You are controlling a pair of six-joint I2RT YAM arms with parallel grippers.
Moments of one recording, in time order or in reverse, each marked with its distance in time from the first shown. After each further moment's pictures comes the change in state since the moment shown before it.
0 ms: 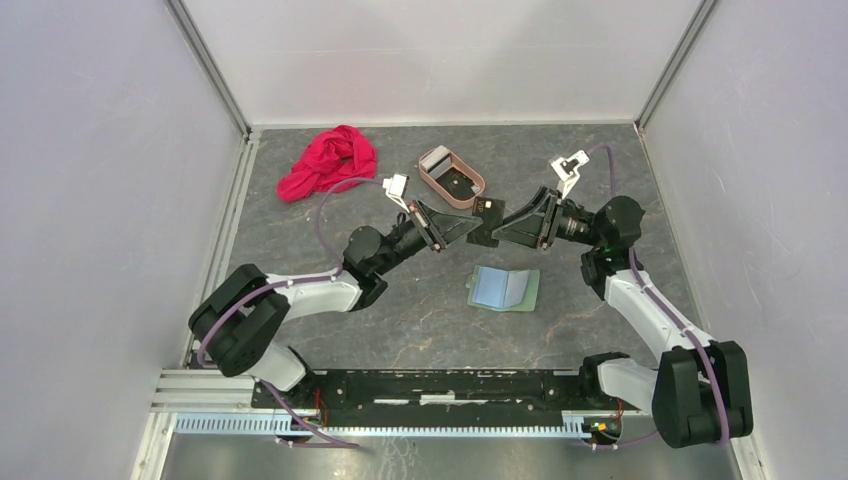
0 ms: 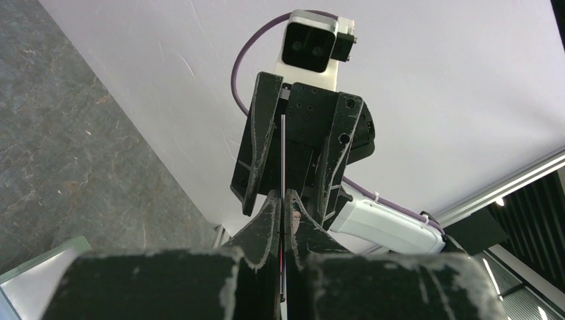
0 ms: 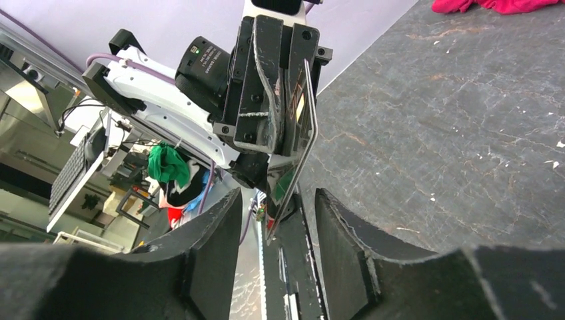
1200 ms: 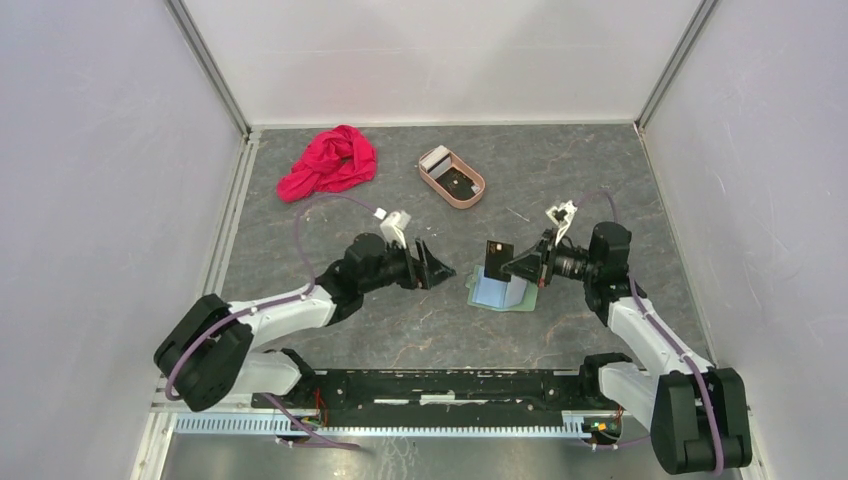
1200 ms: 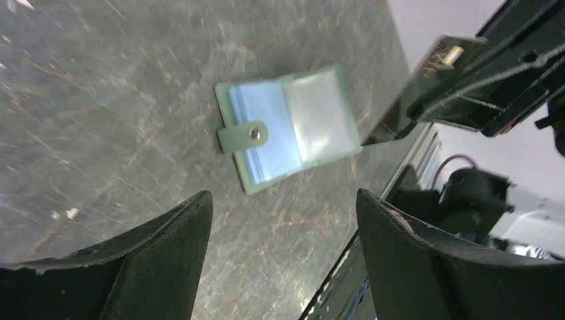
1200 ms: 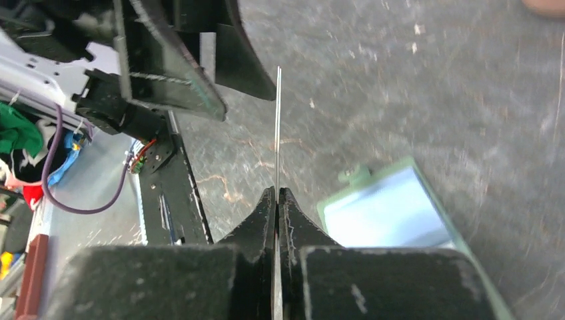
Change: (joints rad) left arm 0.090 -0.233 -0.143 -0.772 0.014 0.458; right arm -0.056 -0.117 -0.179 -0.497 0.083 -0.705
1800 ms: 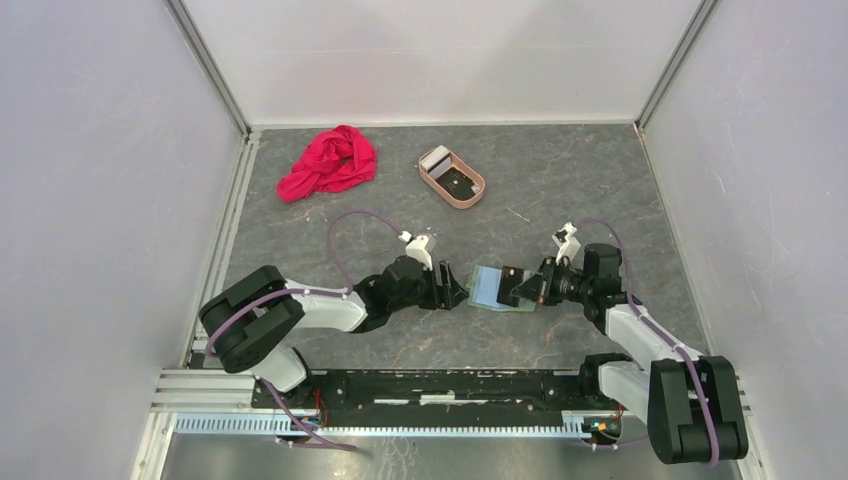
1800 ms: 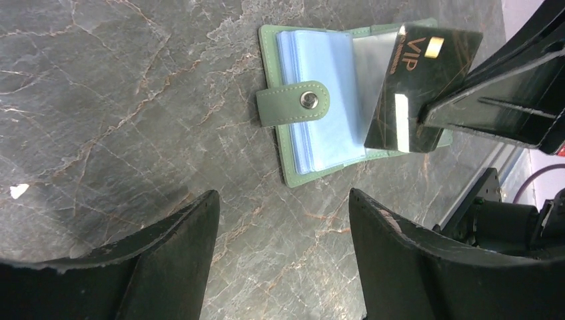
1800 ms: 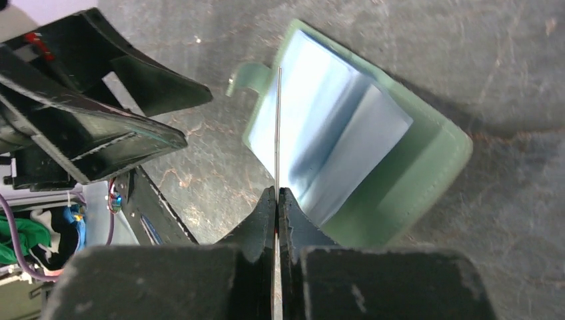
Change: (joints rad) left arm -0.227 0.275 0.011 0.073 -0.273 -0.025; right arm -0.031 0.036 -0.150 -0.182 0.284 0.119
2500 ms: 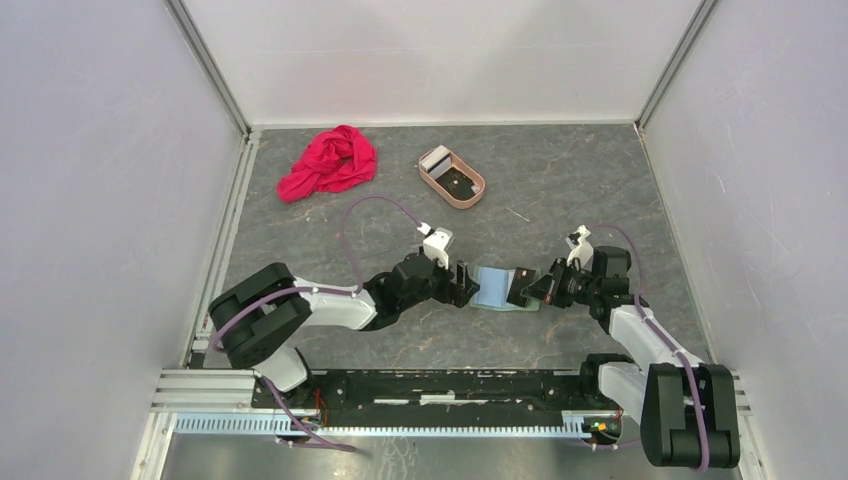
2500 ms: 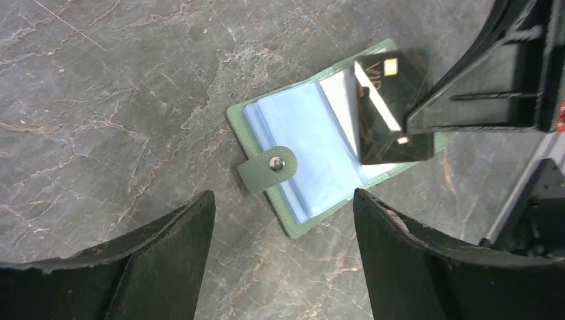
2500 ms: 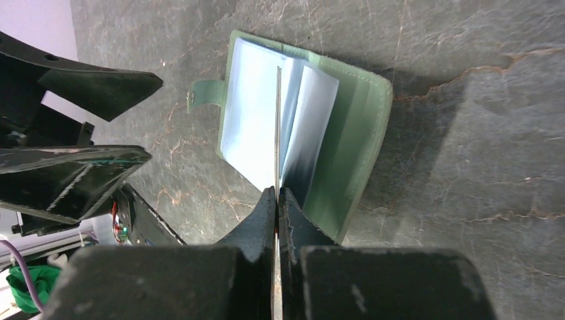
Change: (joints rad) left arm -0.058 0.030 0.073 0.077 -0.102 0.272; right arm -0.075 -0.018 0.008 -0.149 0.079 0.028
